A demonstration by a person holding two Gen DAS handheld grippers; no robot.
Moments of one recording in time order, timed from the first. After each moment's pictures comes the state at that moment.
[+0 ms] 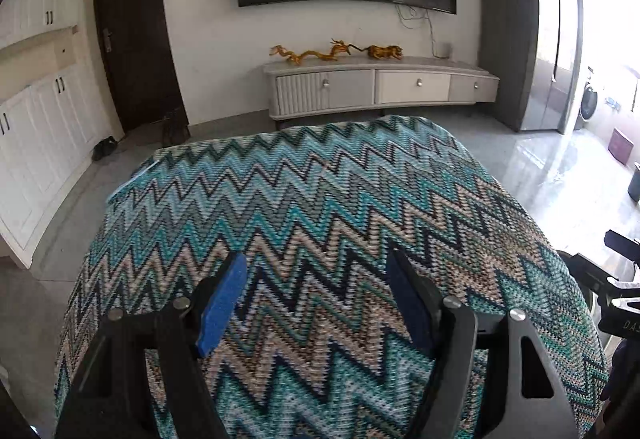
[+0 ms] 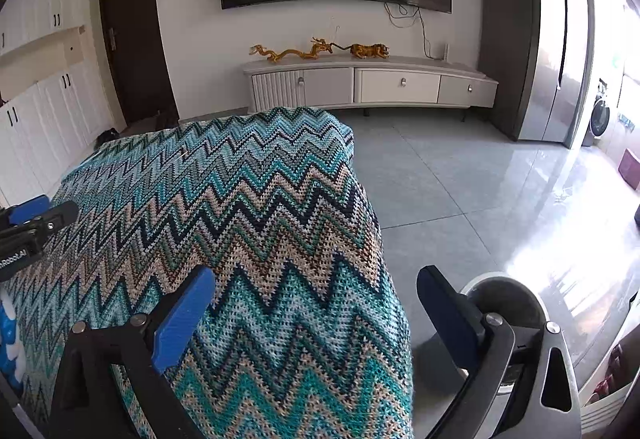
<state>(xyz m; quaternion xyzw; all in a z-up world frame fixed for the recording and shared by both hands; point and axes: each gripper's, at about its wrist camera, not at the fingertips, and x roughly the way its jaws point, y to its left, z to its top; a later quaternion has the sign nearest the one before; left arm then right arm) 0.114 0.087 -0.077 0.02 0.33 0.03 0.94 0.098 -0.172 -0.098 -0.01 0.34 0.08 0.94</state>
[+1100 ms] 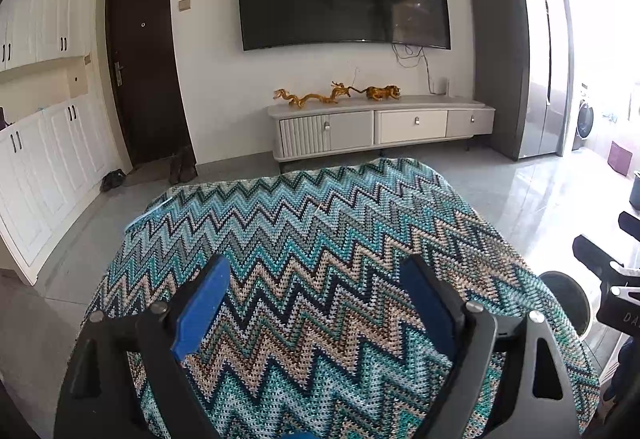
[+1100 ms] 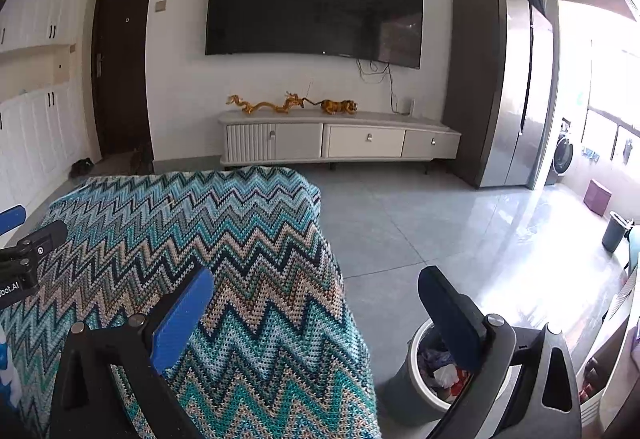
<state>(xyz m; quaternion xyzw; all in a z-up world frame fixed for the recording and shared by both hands) 0.073 0.061 -0.048 0.03 0.26 0.03 0.97 0.046 -0.180 -0.057 -0.03 0.24 0.03 0.97</state>
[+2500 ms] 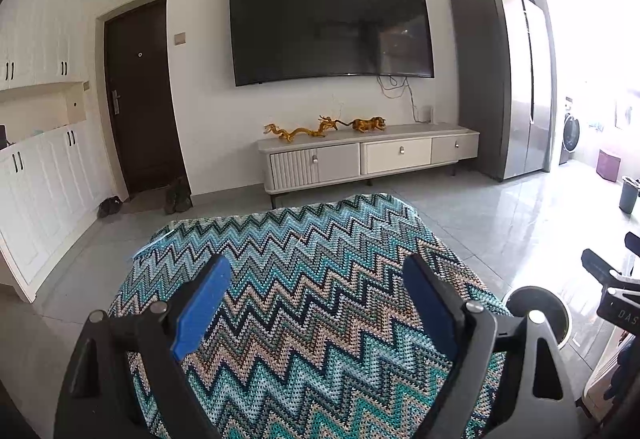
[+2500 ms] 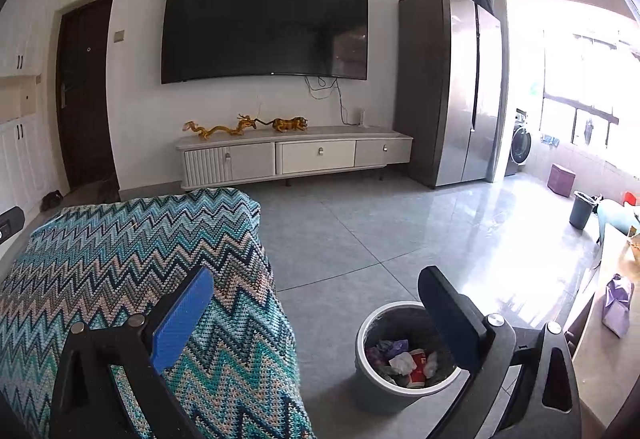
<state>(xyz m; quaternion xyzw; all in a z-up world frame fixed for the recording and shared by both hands) 0.019 0.027 -0.003 0.04 0.20 0.02 0.98 -0.015 -0.244 -0.039 0.00 0.21 -0.05 0.98</state>
